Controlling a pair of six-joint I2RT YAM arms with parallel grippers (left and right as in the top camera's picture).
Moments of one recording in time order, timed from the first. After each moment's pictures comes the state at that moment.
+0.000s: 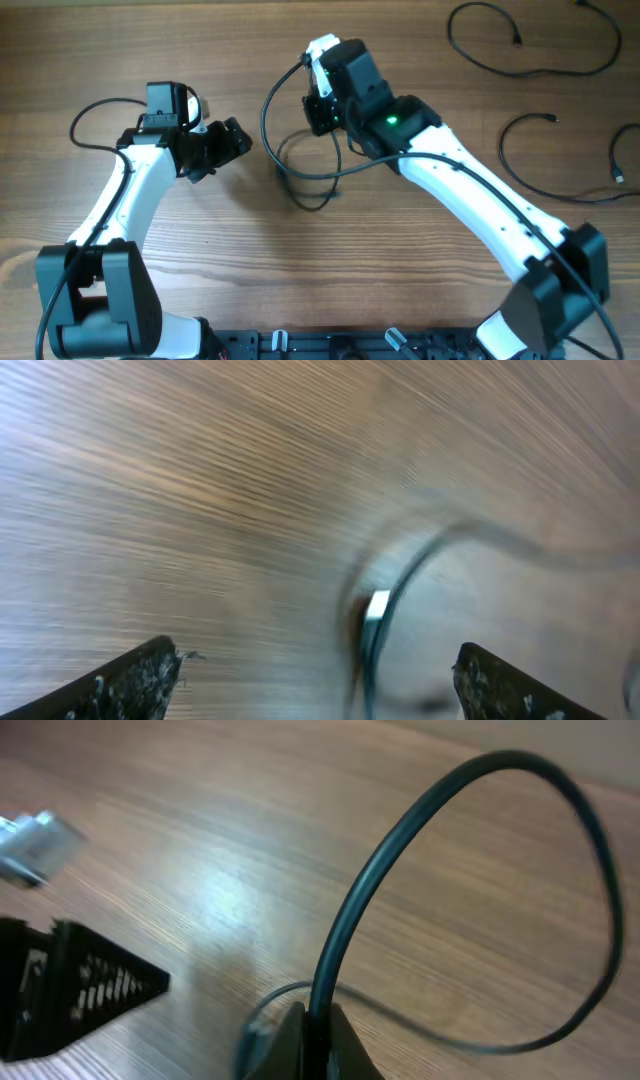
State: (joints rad) left arm 0.03 1.63 1.05 -0.61 0.37 -0.41; right arm 0.63 1.73 1.50 -0.49 0.01 0.15
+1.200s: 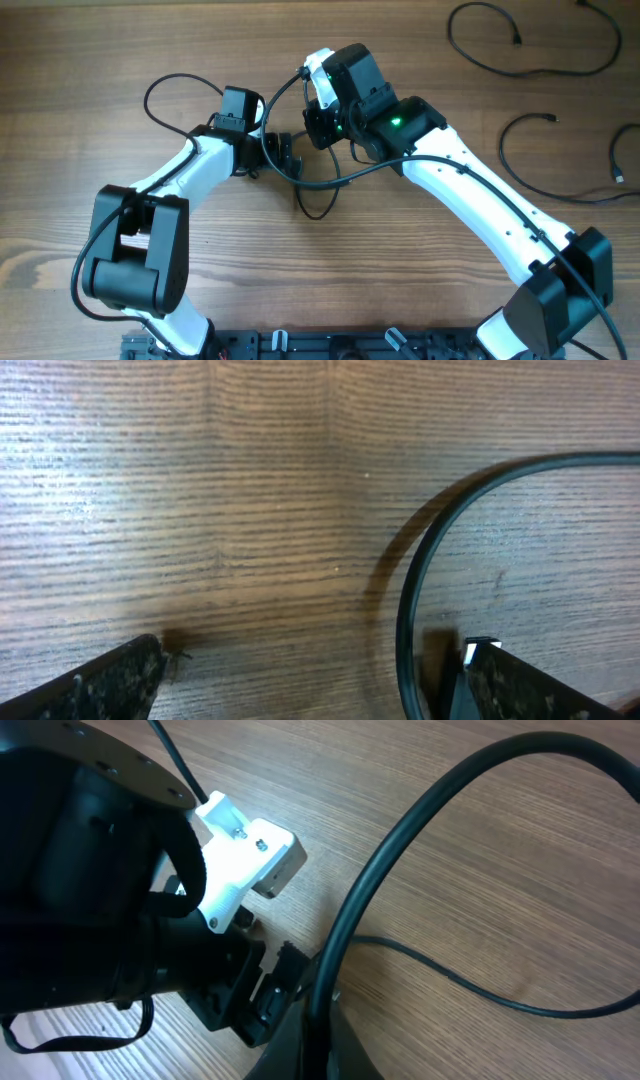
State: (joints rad) left arm -0.23 1.83 1.05 -0.41 0.13 -0.24; right arm 0.63 1.72 1.50 -0.59 -0.14 0.15
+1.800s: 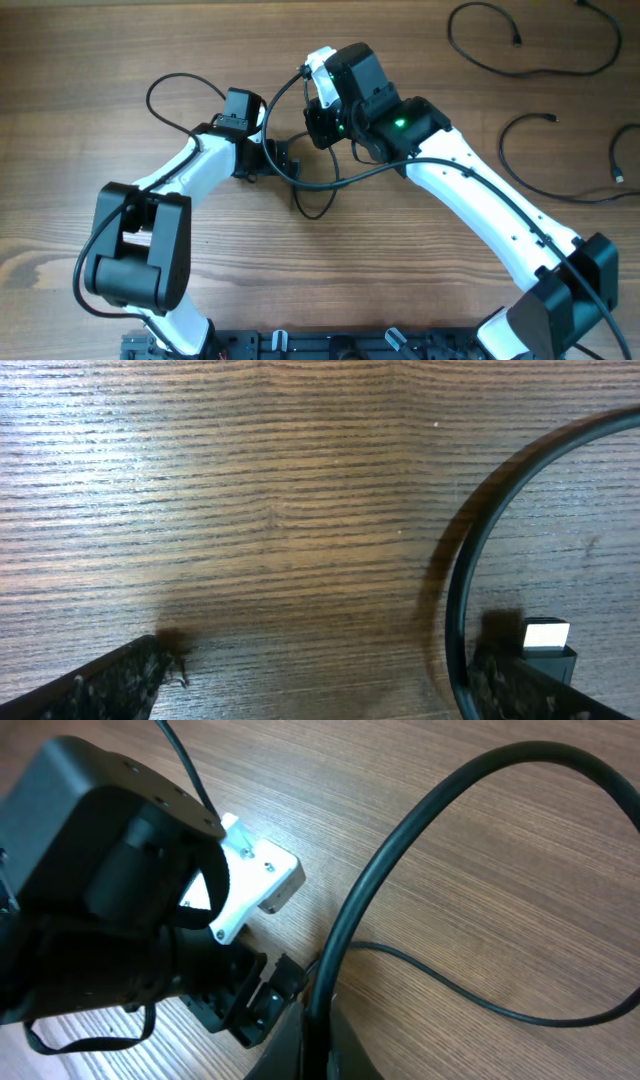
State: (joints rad) left arm -0.24 1.85 1.06 -0.49 0.03 -0.20; right arm 0.63 1.70 1.49 -0.59 -0.14 0.15
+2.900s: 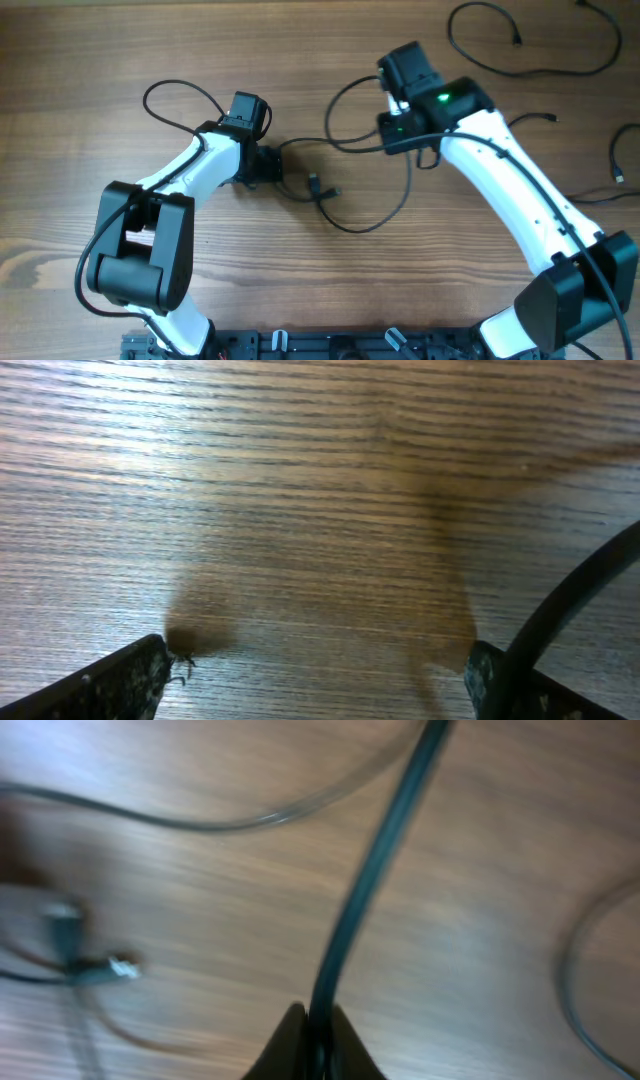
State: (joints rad) left arm -0.26 1.85 1.08 -0.63 -0.10 -0.33; right arm 0.42 1.70 1.50 -1.08 0.18 0.16
